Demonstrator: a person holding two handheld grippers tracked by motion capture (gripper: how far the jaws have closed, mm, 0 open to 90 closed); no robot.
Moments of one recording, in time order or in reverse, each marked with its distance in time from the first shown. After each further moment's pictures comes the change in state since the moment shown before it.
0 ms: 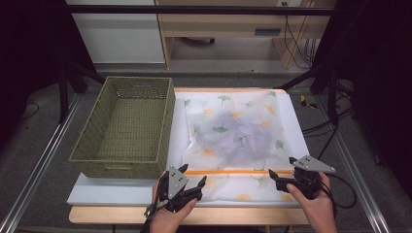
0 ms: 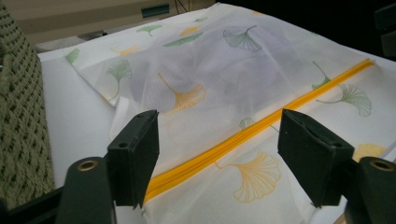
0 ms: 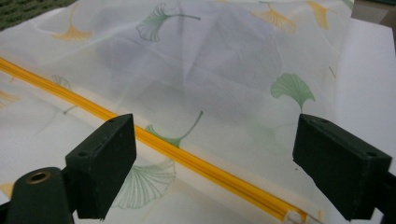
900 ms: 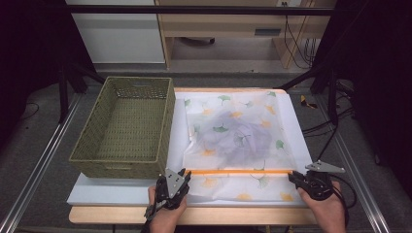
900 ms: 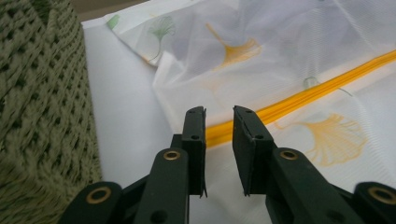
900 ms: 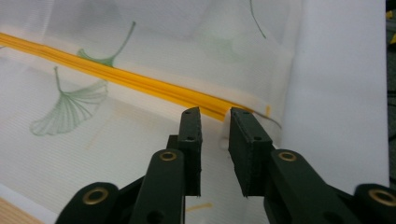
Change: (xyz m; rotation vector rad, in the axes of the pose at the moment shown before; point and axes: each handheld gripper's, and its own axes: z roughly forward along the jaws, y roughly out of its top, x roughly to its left) left arm 0.010 -0.031 0.014 0.080 0.153 0.029; right arm -0.036 -0.035 -0.004 0.203 -0.035 0.132
